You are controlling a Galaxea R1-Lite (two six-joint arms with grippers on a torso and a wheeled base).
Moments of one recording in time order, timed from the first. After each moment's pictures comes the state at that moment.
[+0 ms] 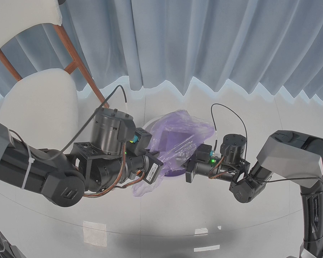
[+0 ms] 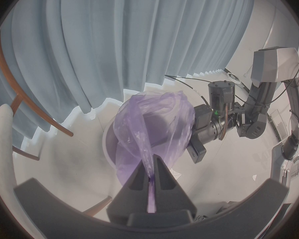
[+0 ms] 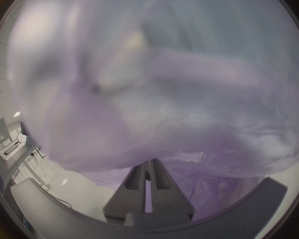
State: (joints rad) left arm -0.69 1.84 -0.94 -0.45 0.13 0.15; right arm 0.52 2.40 -1.02 -1.26 0.60 -0.23
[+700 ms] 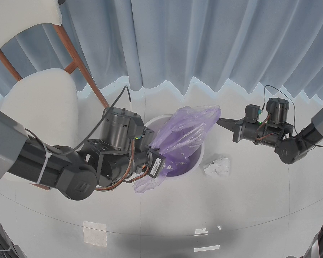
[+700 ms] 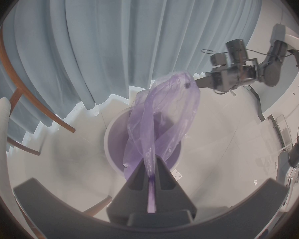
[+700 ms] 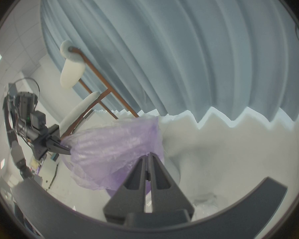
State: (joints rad) left arm -0.68 1.92 -1.01 -0.45 0.16 0.12; right arm 0.22 2.08 -1.04 -0.82 0.58 0.01
